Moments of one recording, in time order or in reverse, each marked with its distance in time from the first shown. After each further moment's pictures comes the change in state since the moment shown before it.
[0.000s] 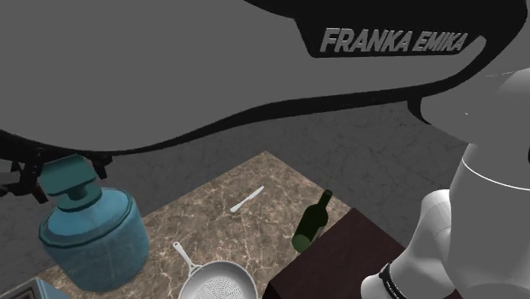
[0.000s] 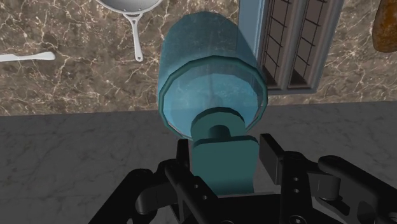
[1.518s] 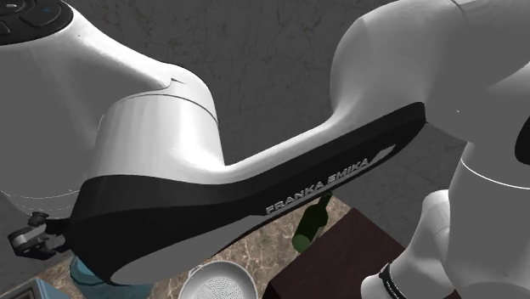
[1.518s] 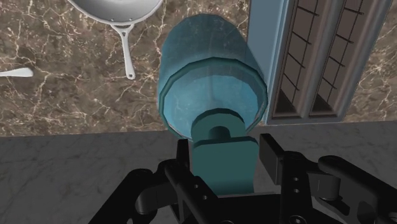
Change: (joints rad) arm -0.029 0.006 -0.018 -0.298 -0.038 0.292 0.085
